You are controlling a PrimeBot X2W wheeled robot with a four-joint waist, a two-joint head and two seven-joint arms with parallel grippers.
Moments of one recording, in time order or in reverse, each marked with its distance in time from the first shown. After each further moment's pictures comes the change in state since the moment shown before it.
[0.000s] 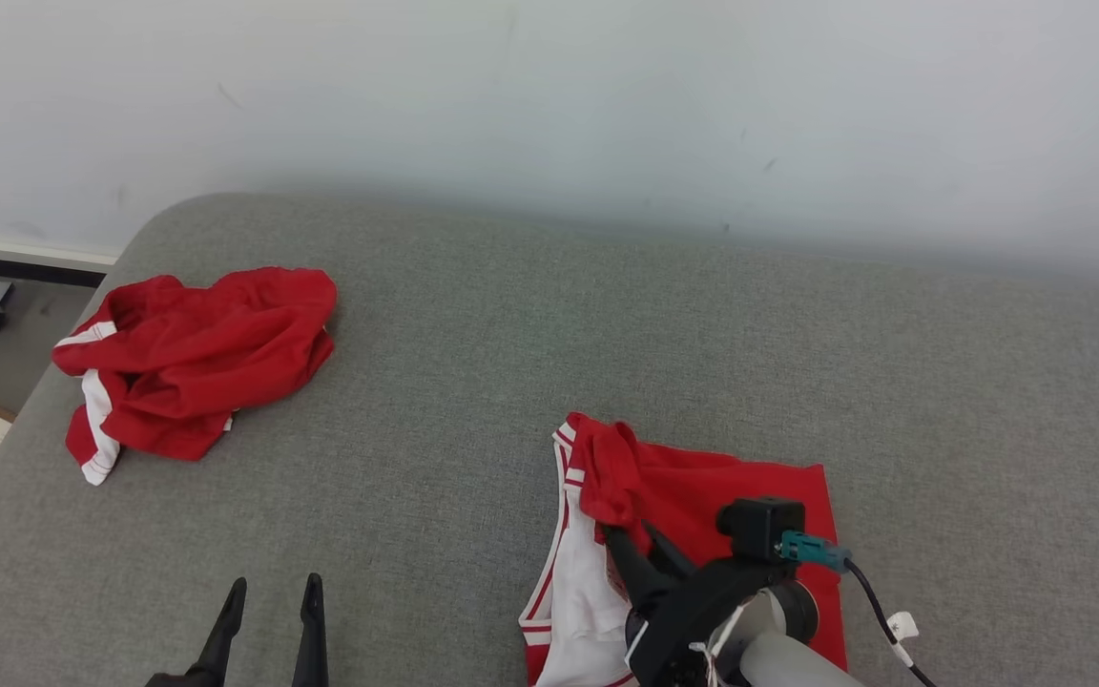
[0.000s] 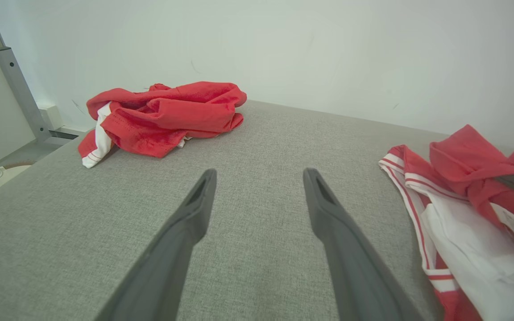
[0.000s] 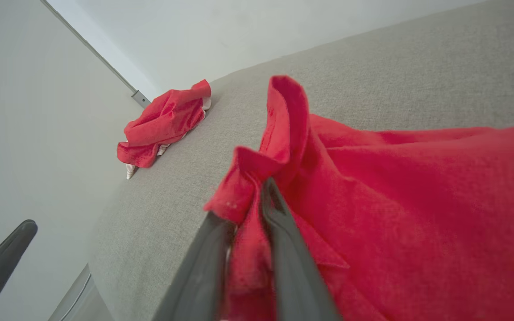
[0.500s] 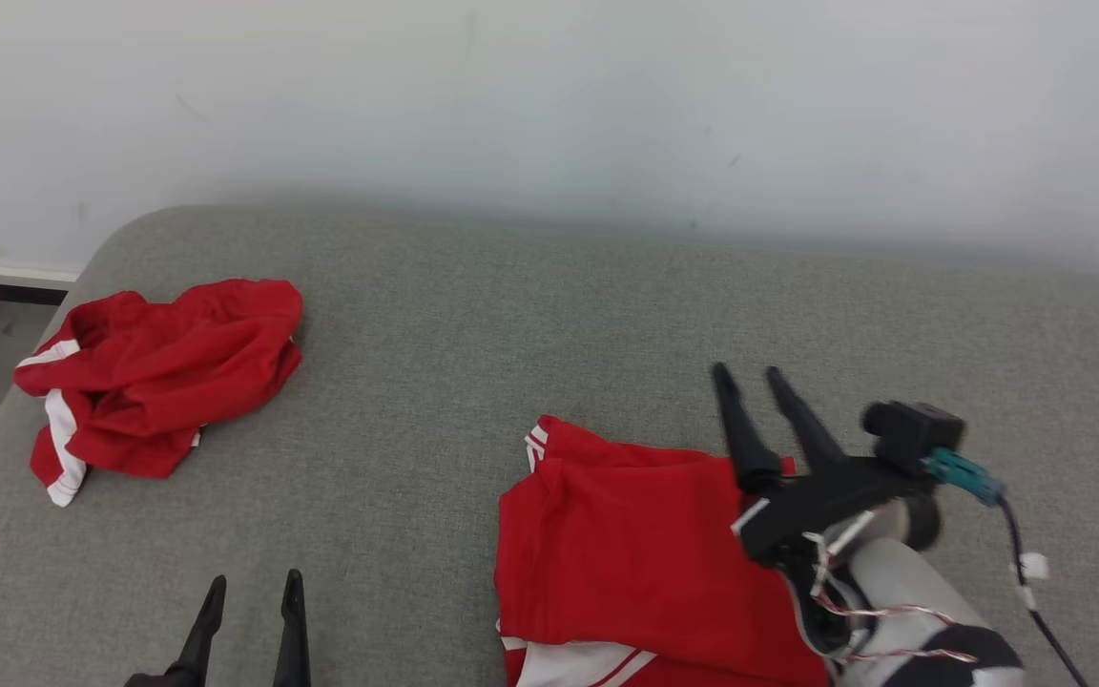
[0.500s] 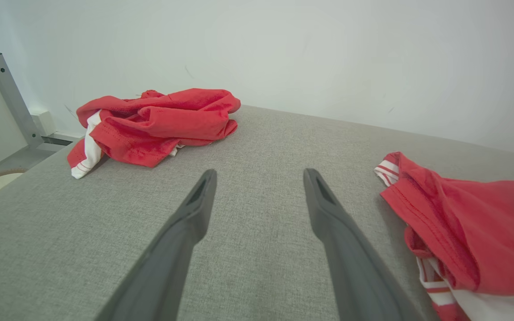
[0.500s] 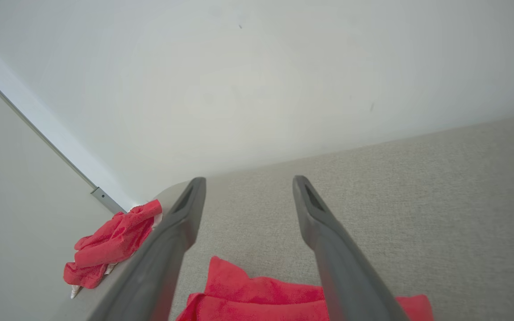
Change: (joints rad) left arm 0.000 0.000 0.030 -0.007 -0.001 0.000 0.000; right arm -0.040 -0.063 -0.317 -0.097 -0.129 0.000 -0.041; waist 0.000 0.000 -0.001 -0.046
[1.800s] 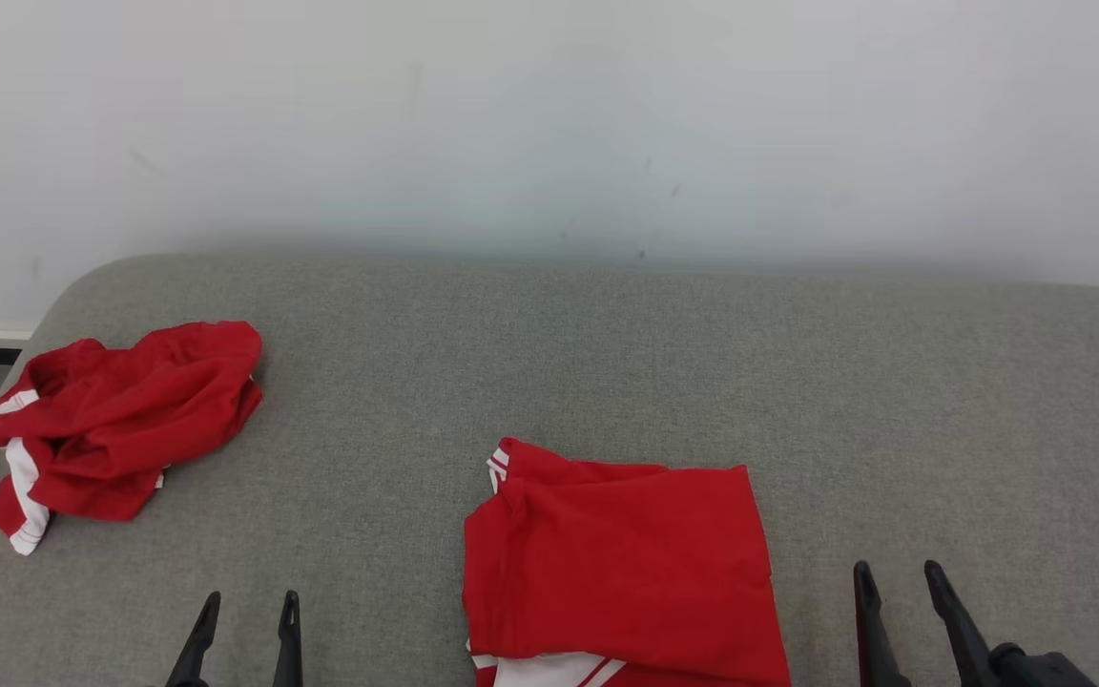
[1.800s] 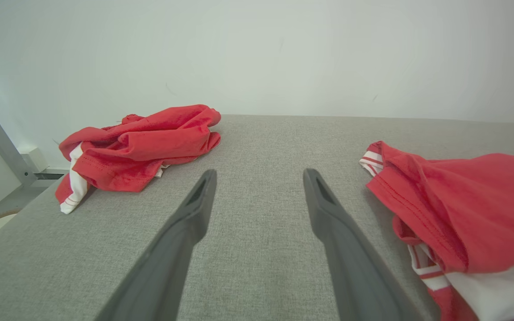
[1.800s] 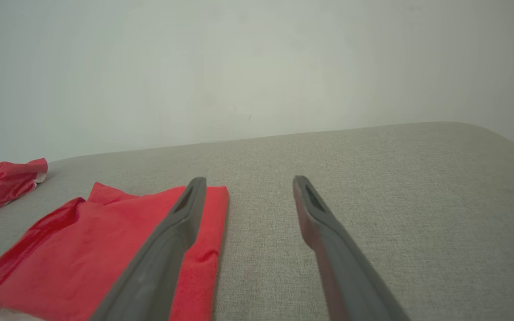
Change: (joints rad) left arm 0.024 0.021 0.010 -0.001 0.101 -0.001 0.000; right arm 0.607 0.062 -0.409 -0.494 -0.549 0.000 0.000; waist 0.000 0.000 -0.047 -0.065
